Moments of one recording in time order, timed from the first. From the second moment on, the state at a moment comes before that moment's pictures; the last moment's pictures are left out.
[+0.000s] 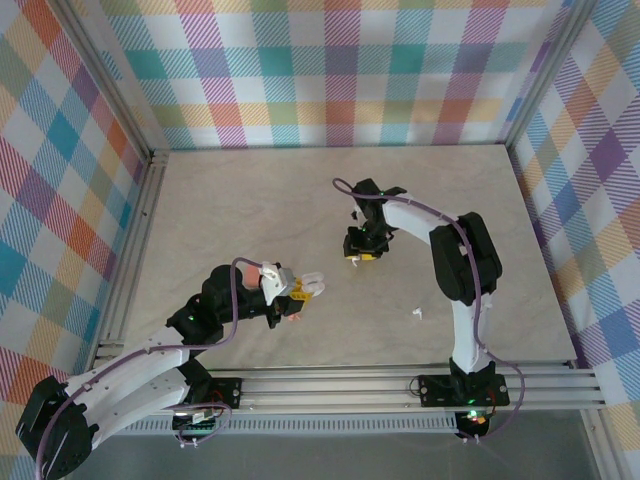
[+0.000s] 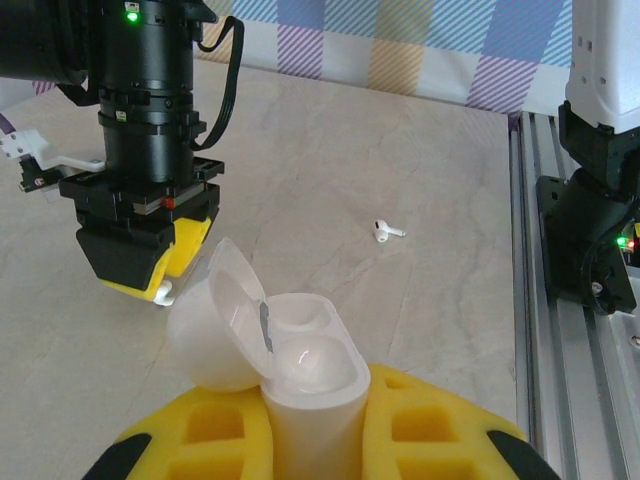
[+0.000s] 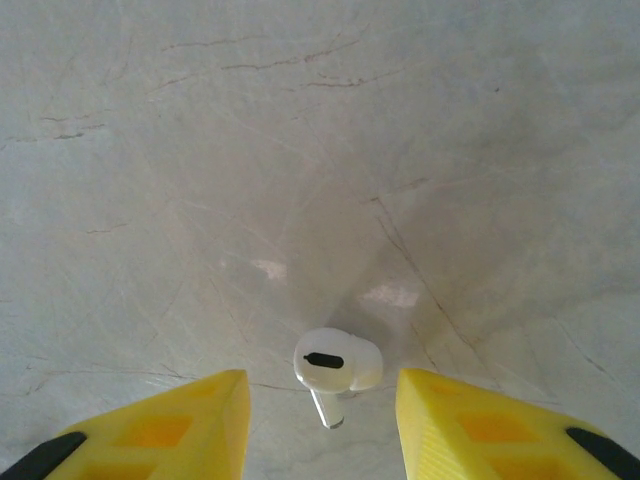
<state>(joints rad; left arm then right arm) -0.71 0.80 0.38 0.13 0.48 0.12 0.50 2.05 1.49 -0.87 -0.26 0.41</state>
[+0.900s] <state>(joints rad) -0.71 0.78 0.37 0.12 0.48 0.11 0.51 2.11 1.56 -0.91 -0.24 0.41</state>
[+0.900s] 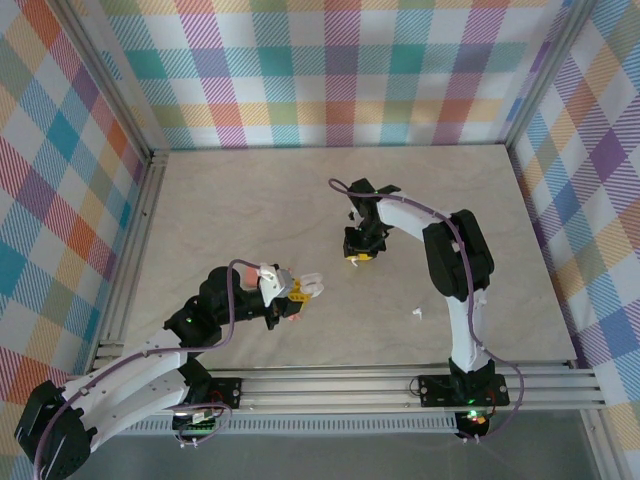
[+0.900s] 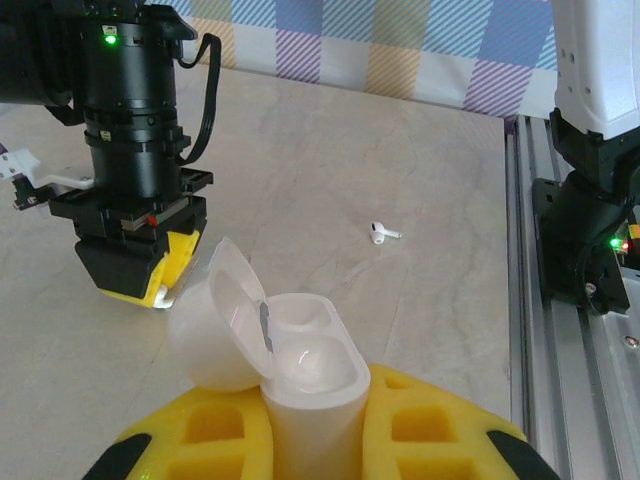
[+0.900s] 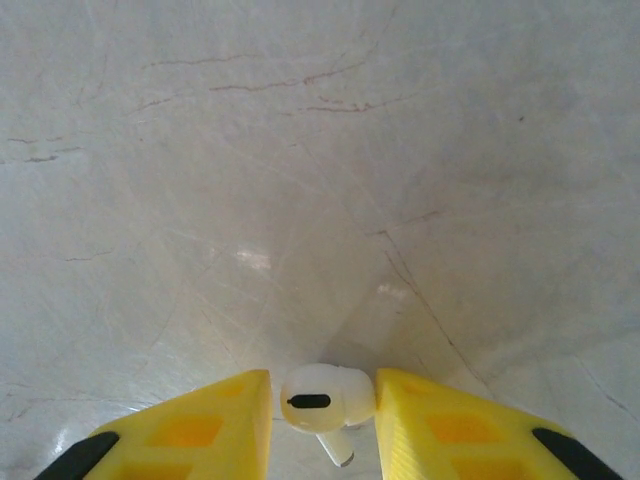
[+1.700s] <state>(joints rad) -0.71 0.76 0.37 0.10 0.47 0.11 0.51 2.07 1.56 -0.90 -0.24 0.42</state>
